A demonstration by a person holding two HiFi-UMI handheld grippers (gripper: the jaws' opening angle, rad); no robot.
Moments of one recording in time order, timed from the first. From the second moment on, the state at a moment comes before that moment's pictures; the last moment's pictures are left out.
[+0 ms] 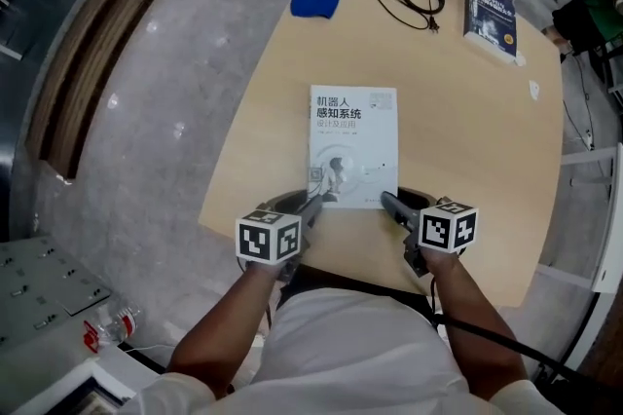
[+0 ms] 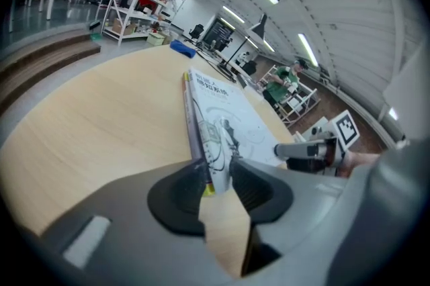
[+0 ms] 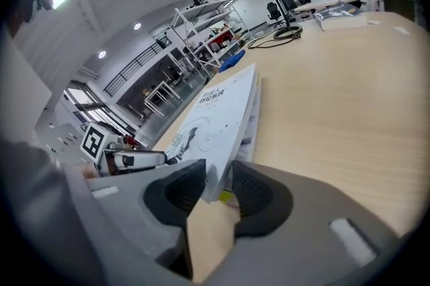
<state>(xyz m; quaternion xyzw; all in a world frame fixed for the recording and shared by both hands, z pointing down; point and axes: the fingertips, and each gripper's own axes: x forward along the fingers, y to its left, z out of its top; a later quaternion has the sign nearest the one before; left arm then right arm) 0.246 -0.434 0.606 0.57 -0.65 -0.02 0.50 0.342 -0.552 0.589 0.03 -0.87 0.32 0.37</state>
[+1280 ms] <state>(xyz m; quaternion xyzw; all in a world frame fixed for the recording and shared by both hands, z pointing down) 0.272 -0.422 0.642 0.63 -0.52 0.37 0.44 0.348 -0.530 0.621 -0.07 -0.83 -0.05 0.55</state>
